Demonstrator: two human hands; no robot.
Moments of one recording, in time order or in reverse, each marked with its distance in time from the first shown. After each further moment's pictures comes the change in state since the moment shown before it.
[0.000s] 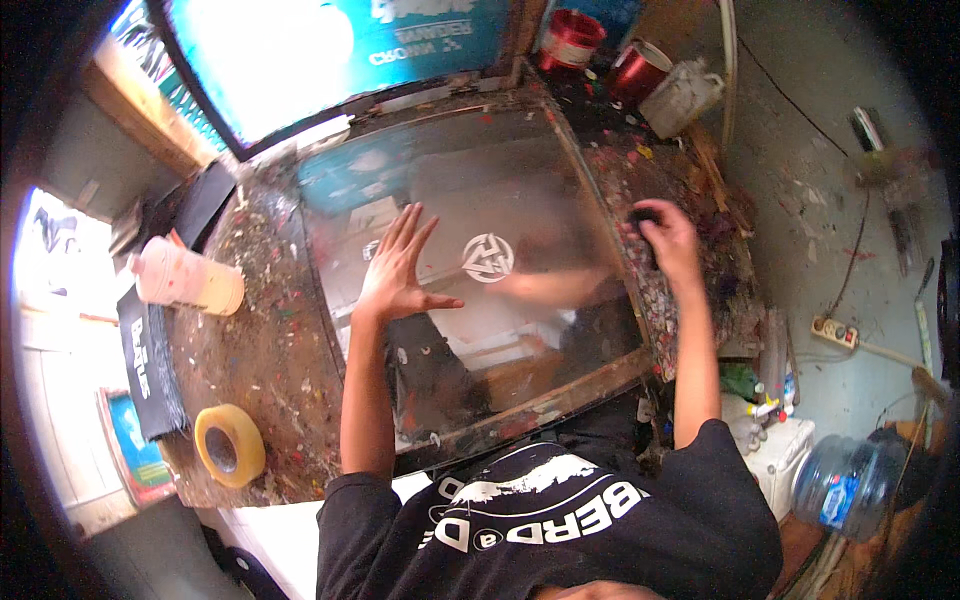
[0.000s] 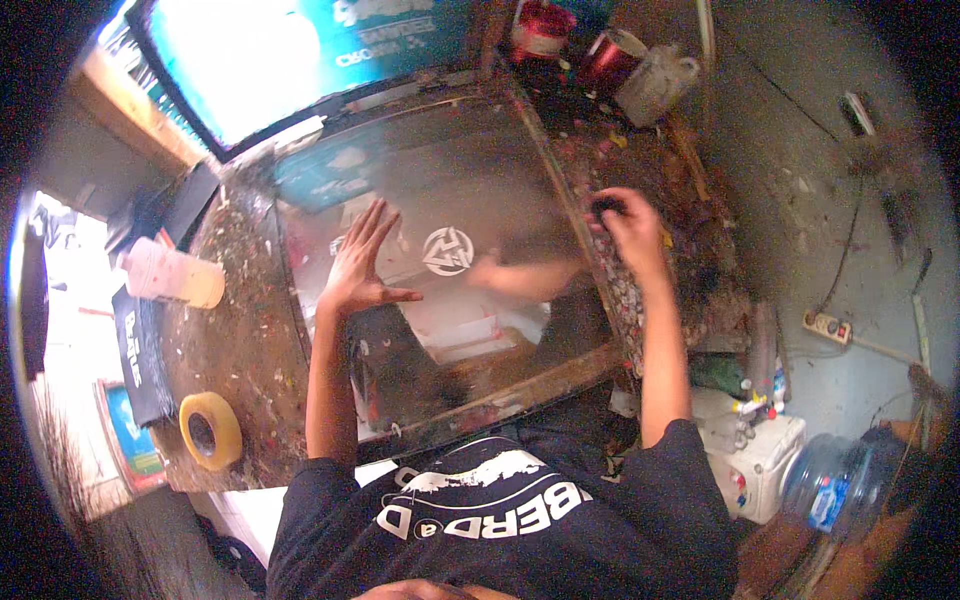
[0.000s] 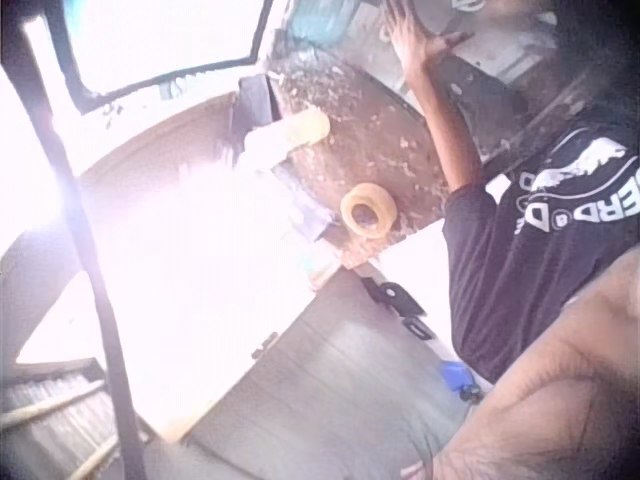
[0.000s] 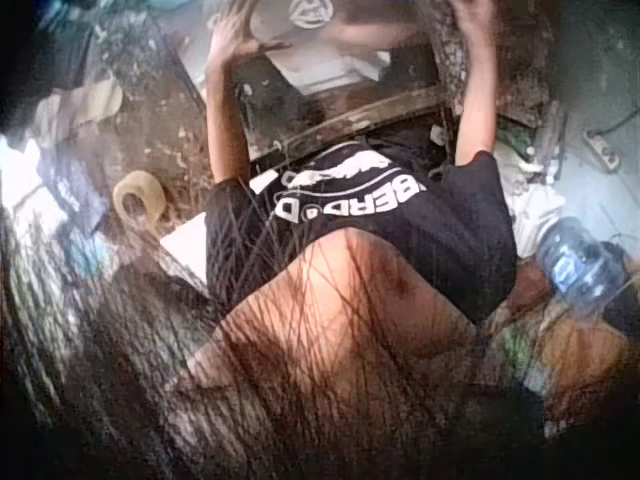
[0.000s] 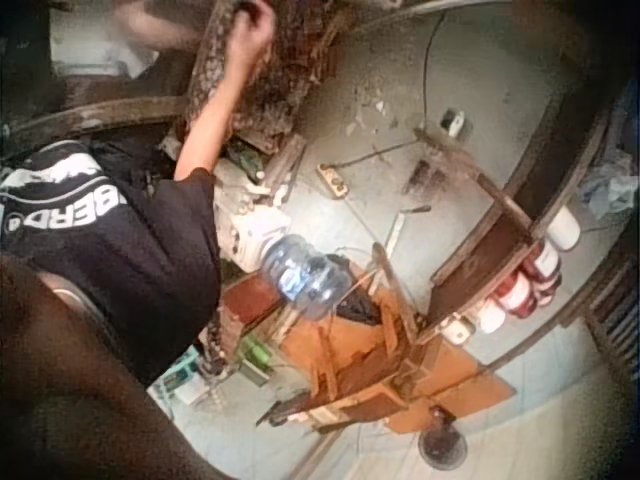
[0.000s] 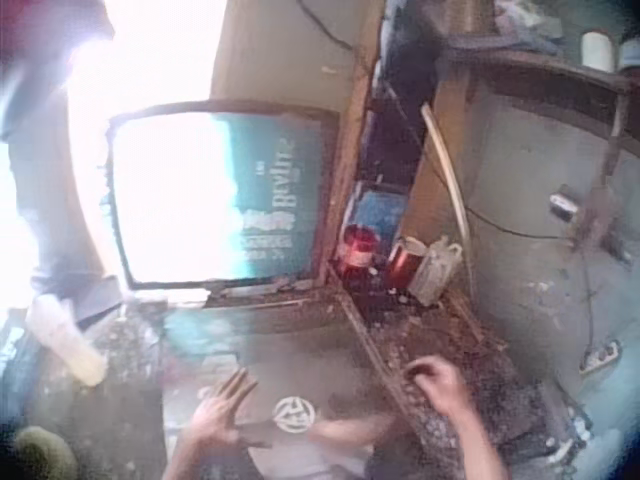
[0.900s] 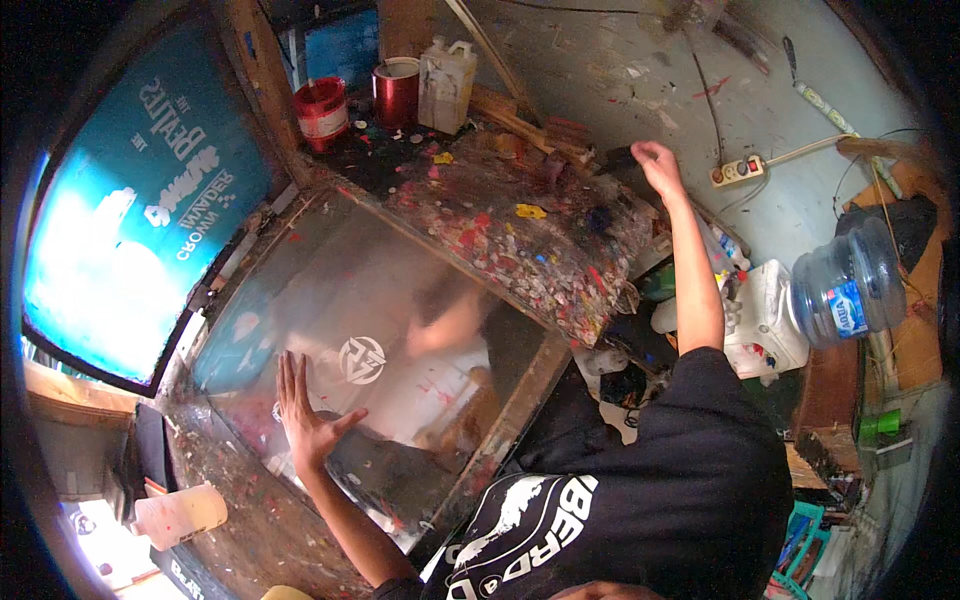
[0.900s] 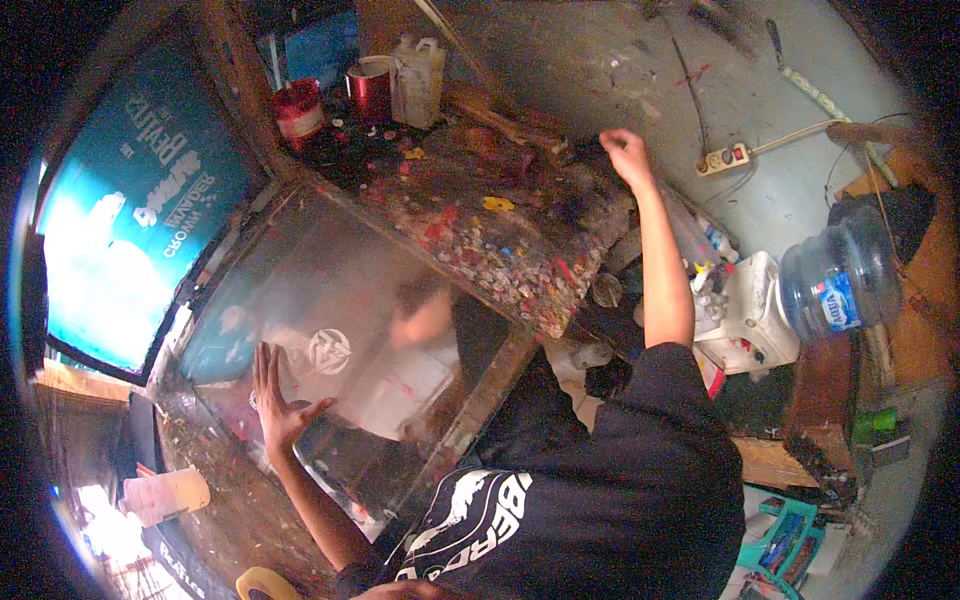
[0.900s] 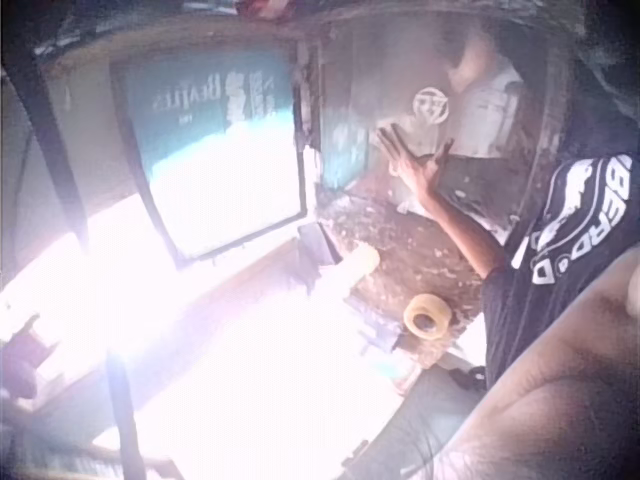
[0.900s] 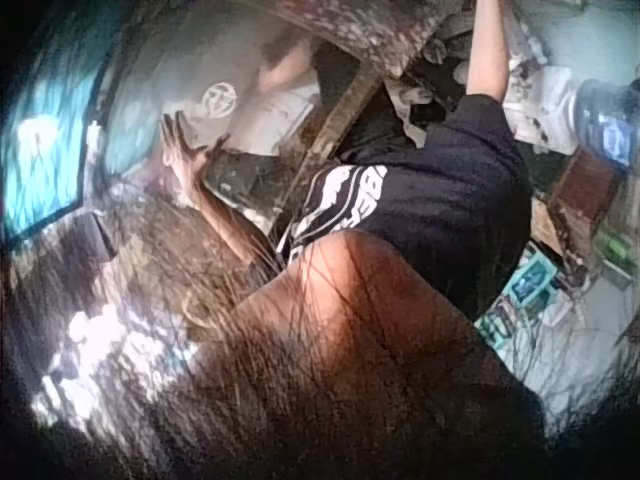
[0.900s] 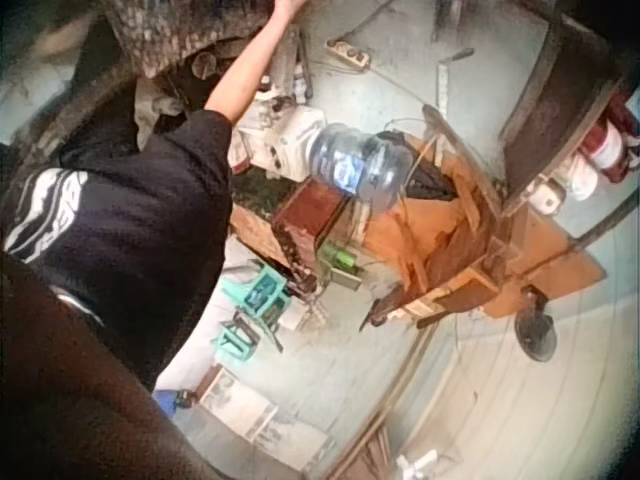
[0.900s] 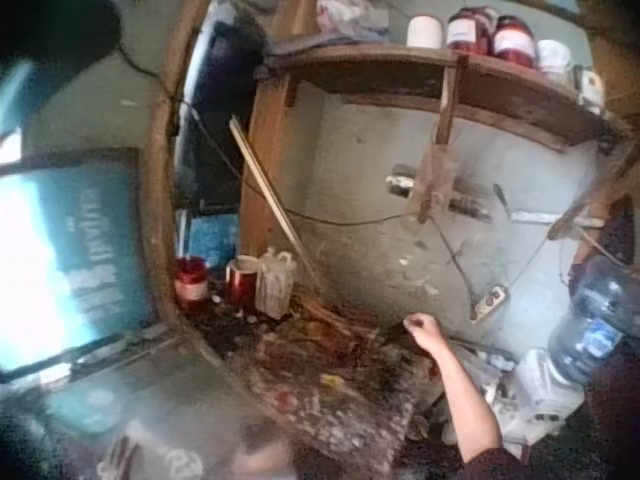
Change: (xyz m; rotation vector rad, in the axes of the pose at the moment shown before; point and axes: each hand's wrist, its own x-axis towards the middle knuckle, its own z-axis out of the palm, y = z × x) left_hand 0.003 0.008 -0.006 0.000 0.002 0.026; right_hand -0.051 0.003 -0.293 -0.758 0.774 0.023
